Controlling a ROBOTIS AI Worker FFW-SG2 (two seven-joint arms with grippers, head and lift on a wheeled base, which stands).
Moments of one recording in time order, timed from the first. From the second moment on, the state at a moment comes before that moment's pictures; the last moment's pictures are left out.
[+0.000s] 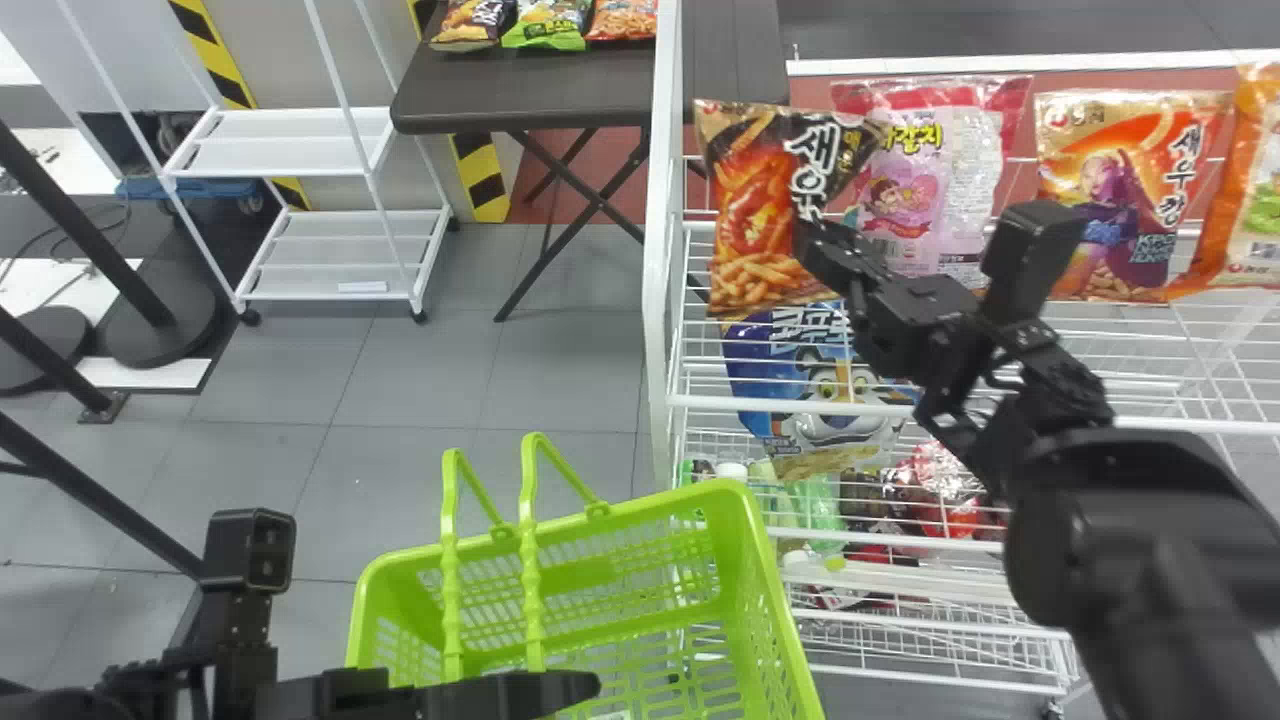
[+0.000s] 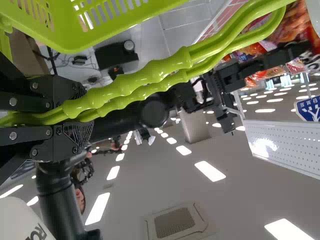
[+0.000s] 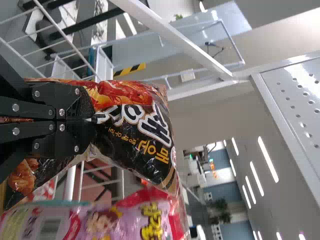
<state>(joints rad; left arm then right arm) 0.43 0.17 0.34 -2.13 0.36 1.45 -1.57 -0.02 0.00 0.07 -1.61 -0.20 0.22 0.39</state>
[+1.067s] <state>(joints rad) 0.40 0.16 0.32 -2.06 0.36 1.42 -1.57 0.61 0.00 -0.02 -2.56 -0.33 1.05 0.50</state>
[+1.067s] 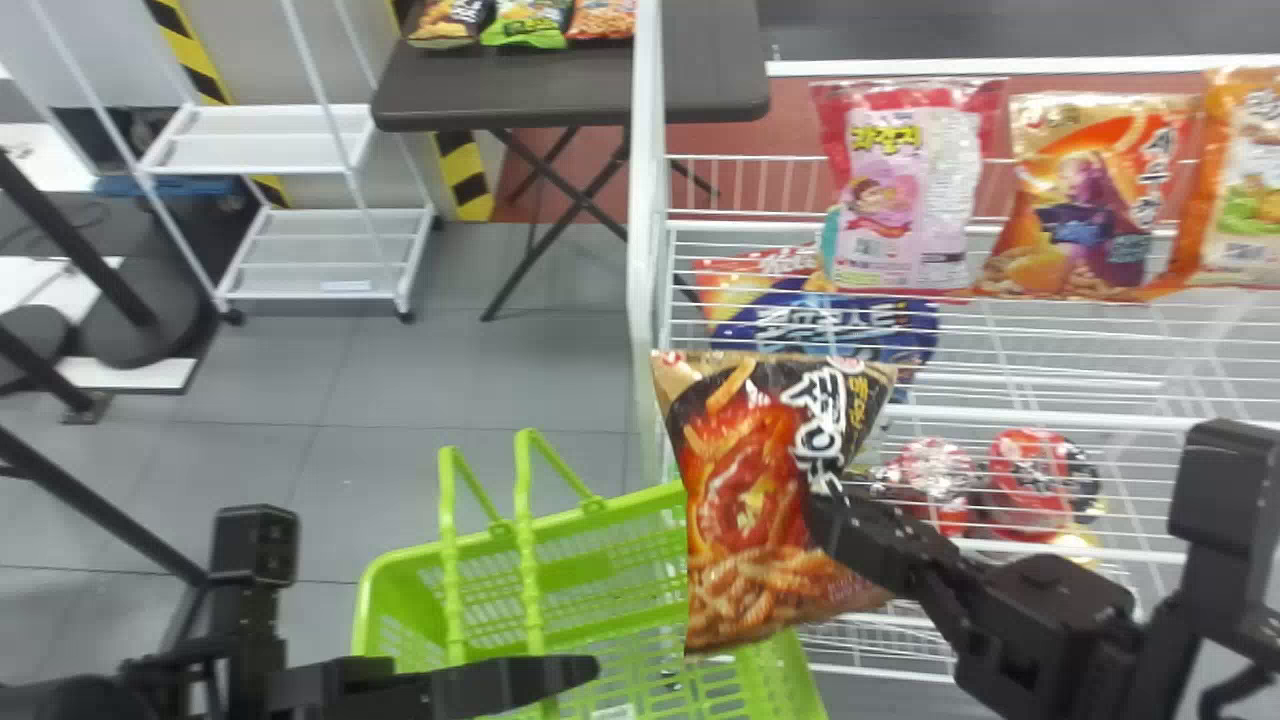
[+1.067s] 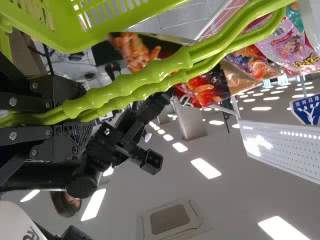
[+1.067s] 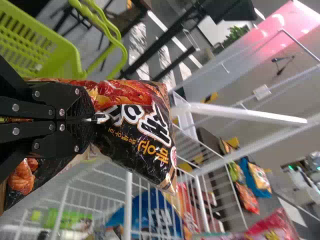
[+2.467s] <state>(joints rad) 0.41 0.18 0.31 -2.07 0.37 1.42 -1.57 0.23 0.00 -0.13 -2.21 -0.21 0.87 0.27</state>
